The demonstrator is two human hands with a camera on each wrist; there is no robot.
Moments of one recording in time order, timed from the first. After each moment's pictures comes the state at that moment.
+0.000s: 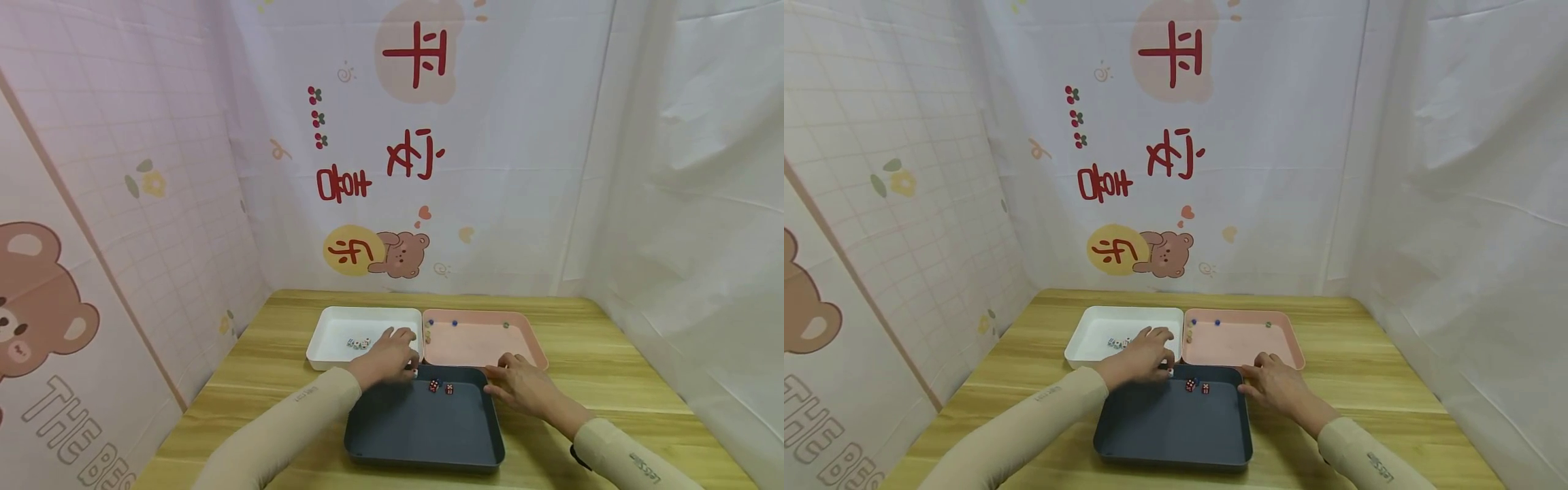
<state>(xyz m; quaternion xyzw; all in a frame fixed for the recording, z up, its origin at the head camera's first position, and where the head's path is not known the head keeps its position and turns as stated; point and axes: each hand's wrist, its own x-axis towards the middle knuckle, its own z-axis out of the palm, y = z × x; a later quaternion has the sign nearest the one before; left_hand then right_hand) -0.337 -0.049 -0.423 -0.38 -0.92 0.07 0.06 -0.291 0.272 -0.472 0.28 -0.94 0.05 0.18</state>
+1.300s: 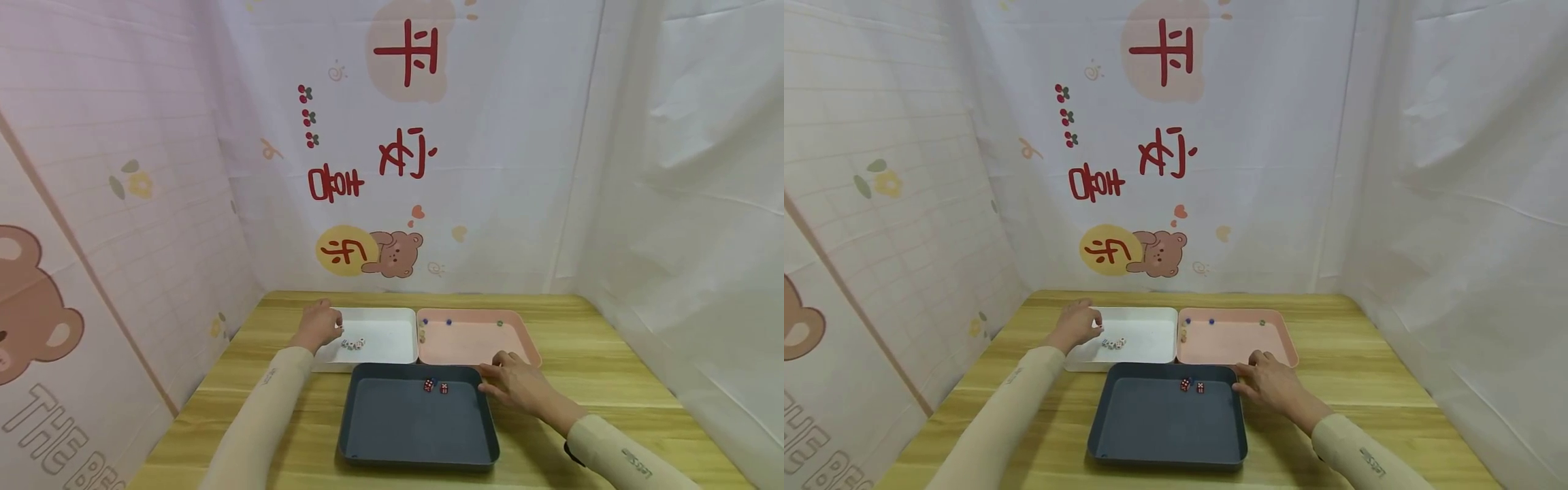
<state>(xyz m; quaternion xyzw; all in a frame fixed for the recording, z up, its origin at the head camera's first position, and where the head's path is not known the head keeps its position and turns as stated) -0.408 -0.168 -0.423 -0.14 -0.99 -0.03 0.06 -0.293 0.273 -0.476 0.27 -0.95 0.04 0.16</state>
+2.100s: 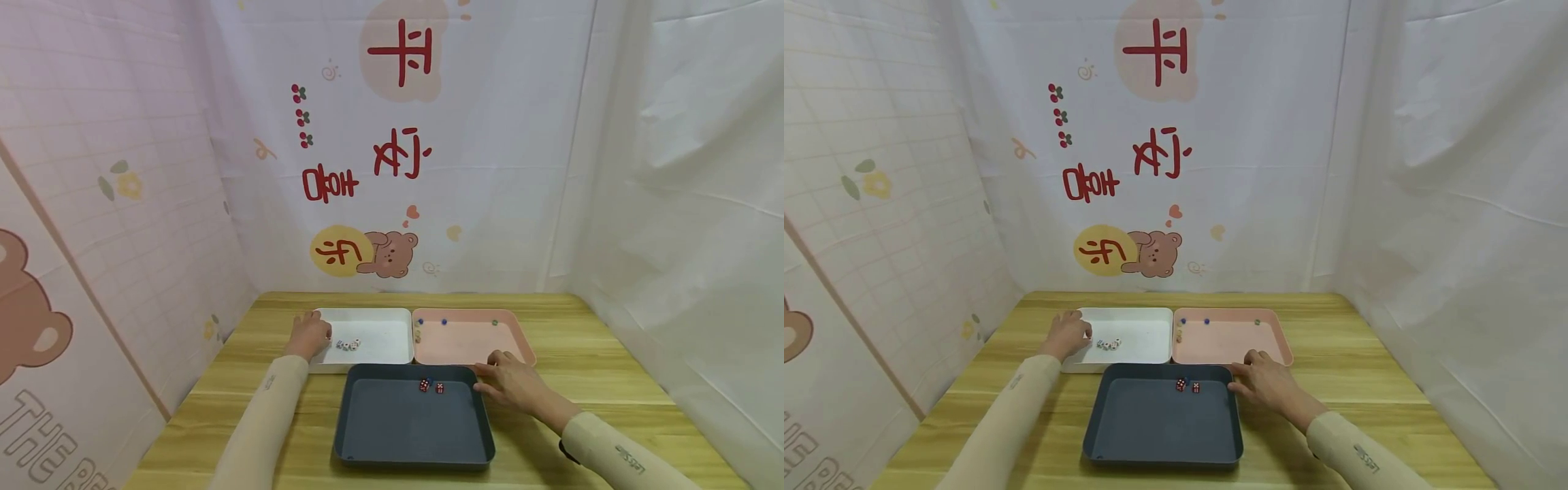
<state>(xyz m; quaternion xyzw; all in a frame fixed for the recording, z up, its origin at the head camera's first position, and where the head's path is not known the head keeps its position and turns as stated) -0.404 -0.179 -0.445 -0.13 -0.99 -0.03 0.04 -0.293 0.272 -0.472 0.27 -0.95 0.04 0.16</state>
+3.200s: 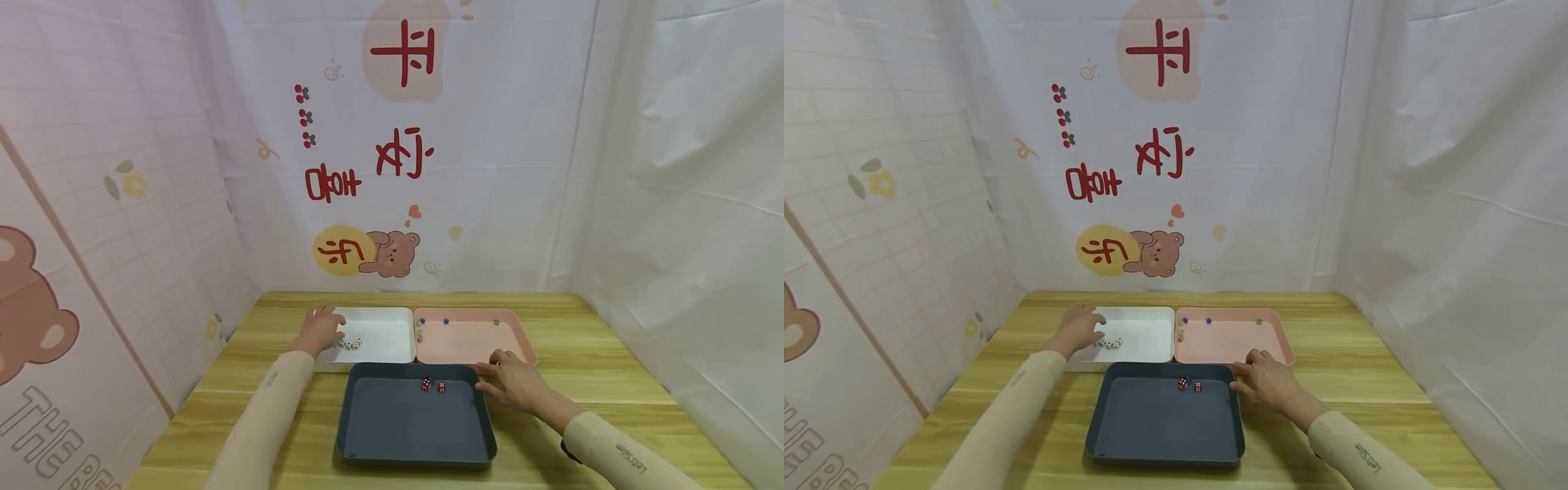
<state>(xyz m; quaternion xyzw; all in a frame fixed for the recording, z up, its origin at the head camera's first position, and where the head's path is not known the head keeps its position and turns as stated) -0.405 -0.162 -0.434 -0.15 -0.99 -0.06 0.04 -0.292 0.272 -0.473 0.26 -0.95 0.04 0.16</state>
